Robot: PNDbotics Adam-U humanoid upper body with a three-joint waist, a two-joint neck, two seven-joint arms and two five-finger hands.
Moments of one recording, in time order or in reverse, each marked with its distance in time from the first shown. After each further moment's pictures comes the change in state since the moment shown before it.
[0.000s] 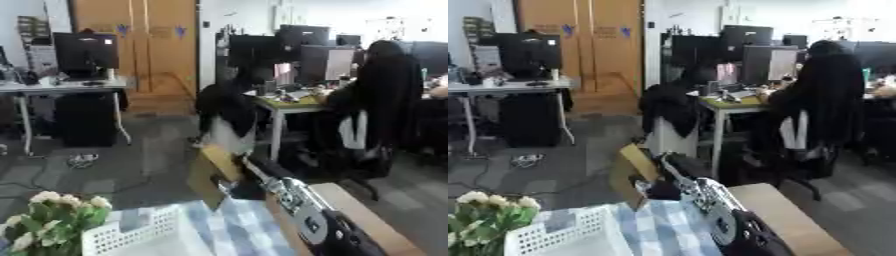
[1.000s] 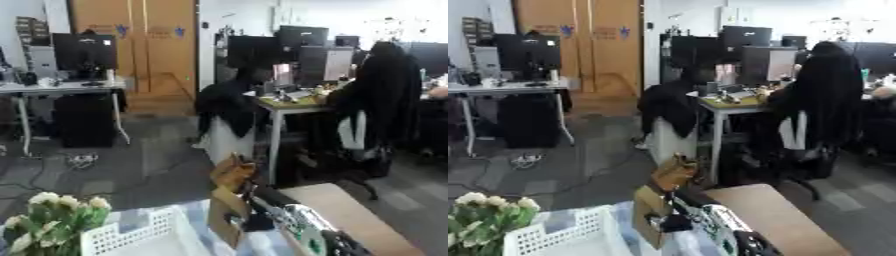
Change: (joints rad) left arm 0.000 0.000 0.000 0.000 0.000 0.002 -0.002; right arm 0.021 0.016 -0.003 0.217 0.153 -0.050 0.061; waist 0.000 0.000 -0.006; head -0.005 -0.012
